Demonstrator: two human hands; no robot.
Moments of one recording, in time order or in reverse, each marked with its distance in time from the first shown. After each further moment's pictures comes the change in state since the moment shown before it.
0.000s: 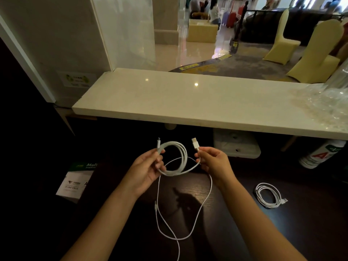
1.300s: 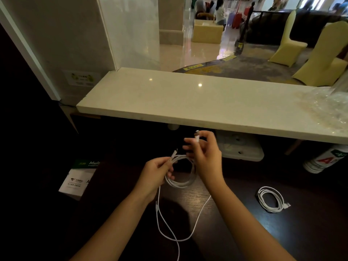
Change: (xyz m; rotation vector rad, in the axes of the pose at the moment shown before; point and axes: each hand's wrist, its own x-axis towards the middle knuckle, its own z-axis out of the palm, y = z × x) left_hand -0.002 -0.023 0.010 0.599 0.130 0.081; right_hand -0.018 -0.018 0.037 -0.183 0.010 -0.514
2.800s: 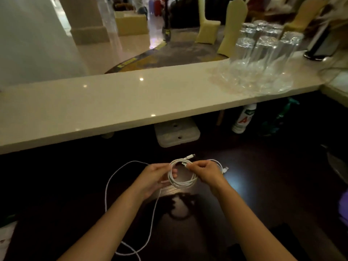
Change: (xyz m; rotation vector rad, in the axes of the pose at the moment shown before) left_hand 0.030 -0.031 0.139 0.015 -0.506 -0.365; right_hand -0.049 0.065 -0.168 -0.040 0.204 0.627
